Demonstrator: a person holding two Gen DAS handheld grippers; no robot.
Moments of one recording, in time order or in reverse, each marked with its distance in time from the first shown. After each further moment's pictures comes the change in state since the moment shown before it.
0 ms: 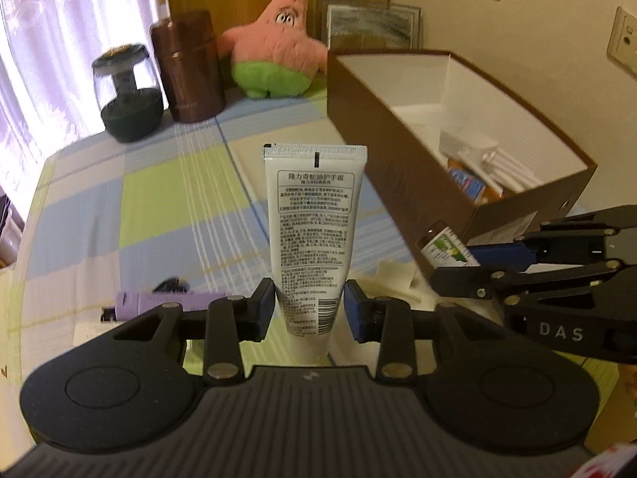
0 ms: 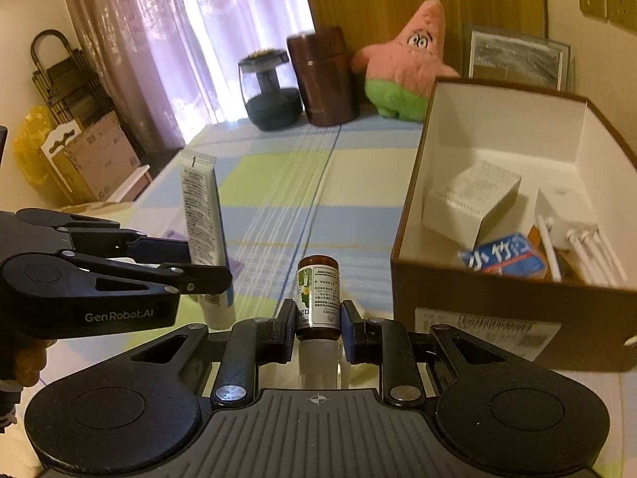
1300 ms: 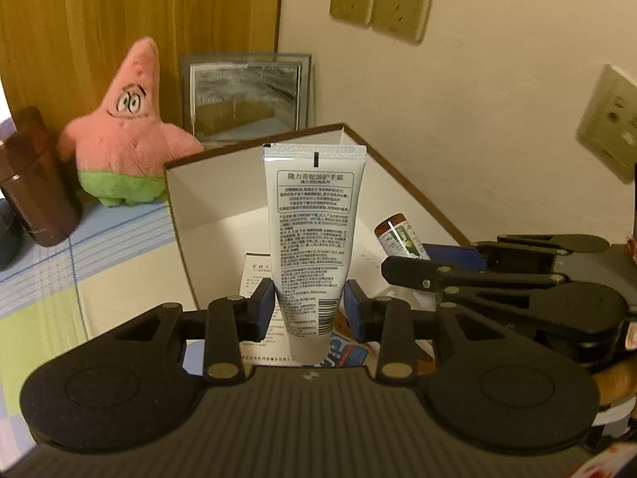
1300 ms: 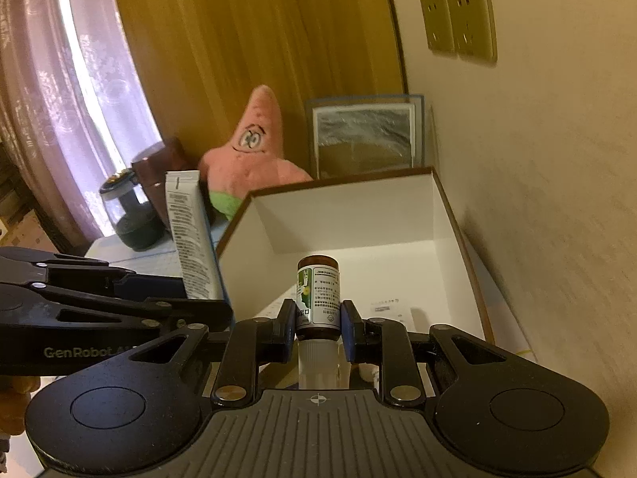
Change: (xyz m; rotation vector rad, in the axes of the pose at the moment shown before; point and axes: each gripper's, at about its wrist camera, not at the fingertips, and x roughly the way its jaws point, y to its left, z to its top) left arm 0.089 -0.108 0.162 0.085 -0.026 -0.228; right arm -0.033 -0.165 0.091 0.178 -0.170 -0.189
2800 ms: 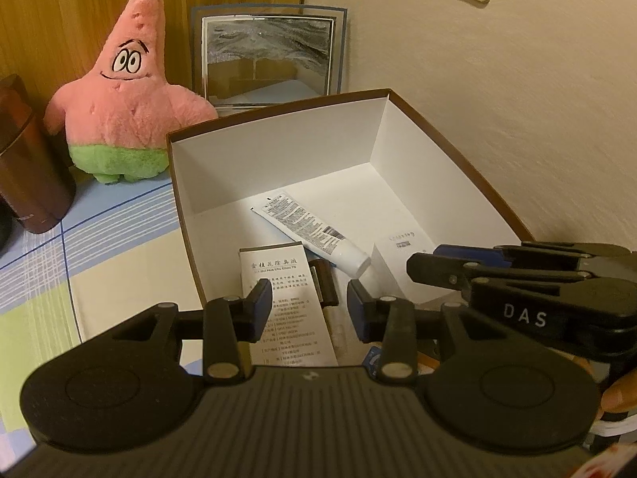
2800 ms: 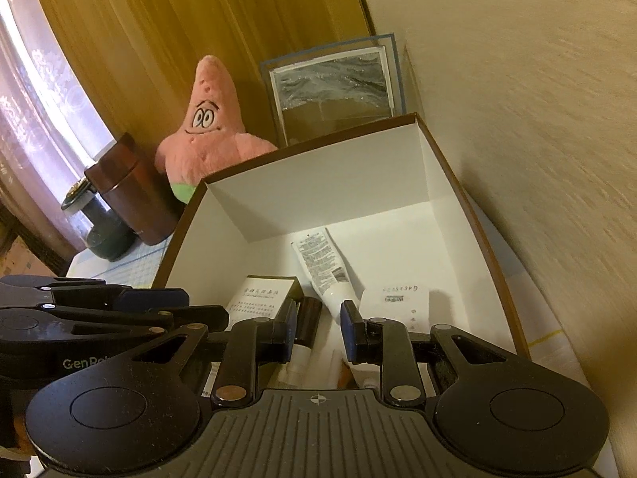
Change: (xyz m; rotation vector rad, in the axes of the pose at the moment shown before) left arm 0.060 0.032 0.022 -0.028 0.115 0.037; right arm 0.060 -0.033 0.012 0.151 0.105 -0.012
